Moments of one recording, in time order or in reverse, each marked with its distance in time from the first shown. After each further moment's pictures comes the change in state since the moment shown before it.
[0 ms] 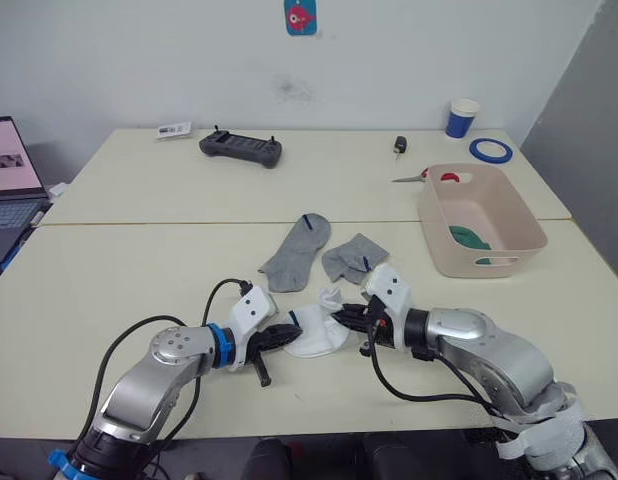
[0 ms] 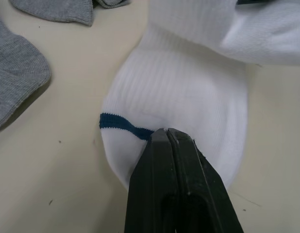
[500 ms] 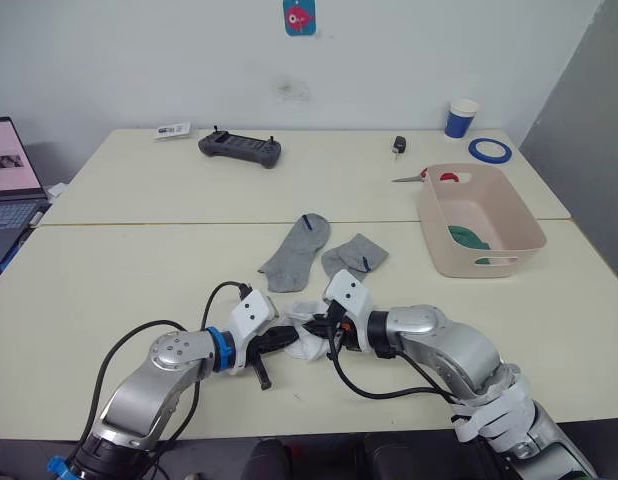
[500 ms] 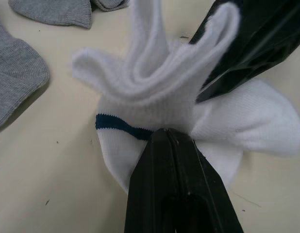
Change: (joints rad) left arm 0.031 -0.004 0.011 -0.014 -0.001 -0.016 0.012; right arm -0.089 0.148 0.136 0.185 -0.074 0.015 -0.009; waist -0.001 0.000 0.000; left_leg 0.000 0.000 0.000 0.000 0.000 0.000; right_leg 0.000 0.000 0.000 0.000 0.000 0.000
